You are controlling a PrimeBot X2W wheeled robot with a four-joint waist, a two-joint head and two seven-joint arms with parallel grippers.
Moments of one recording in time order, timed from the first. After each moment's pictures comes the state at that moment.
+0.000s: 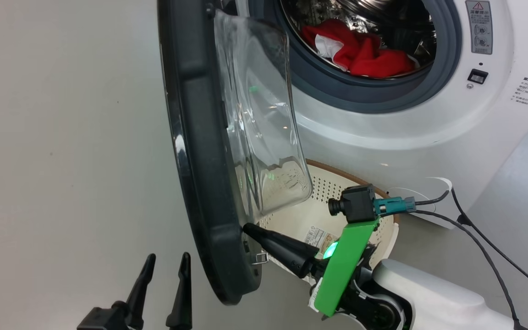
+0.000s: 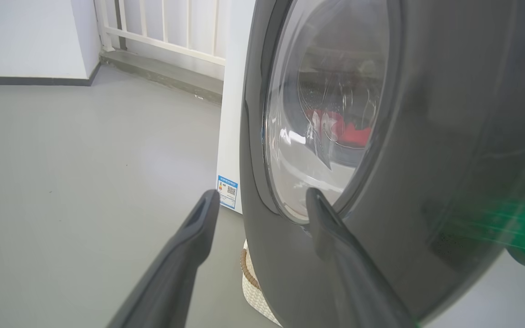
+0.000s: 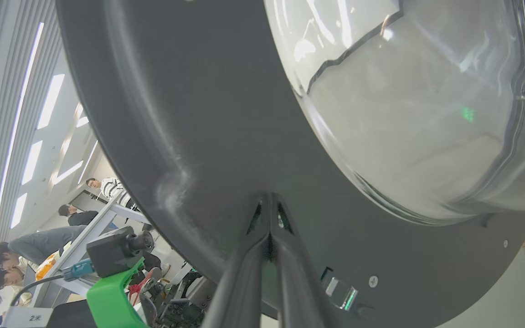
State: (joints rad) left arm 0.00 0.04 -0.19 0.13 -0.37 0.03 -0.25; right arm -0.64 -0.28 1.06 0.19 1.52 0.12 -0.07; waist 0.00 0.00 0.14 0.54
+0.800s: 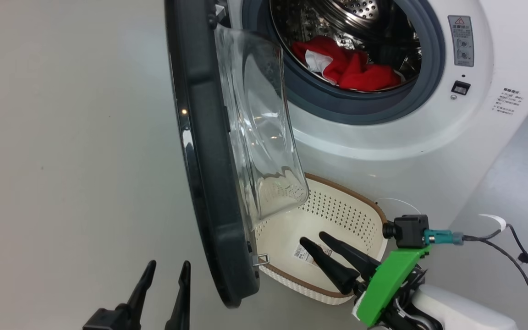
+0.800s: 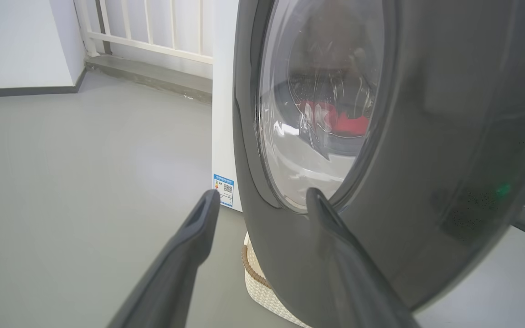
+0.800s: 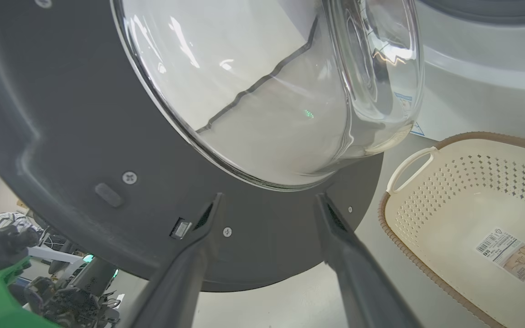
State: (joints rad) left arm -0.01 0.04 -0.16 0.20 -0.31 -0.03 -0.25; right arm -0.55 -0.38 1.07 0.34 1.48 0.12 -0.24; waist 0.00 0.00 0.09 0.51
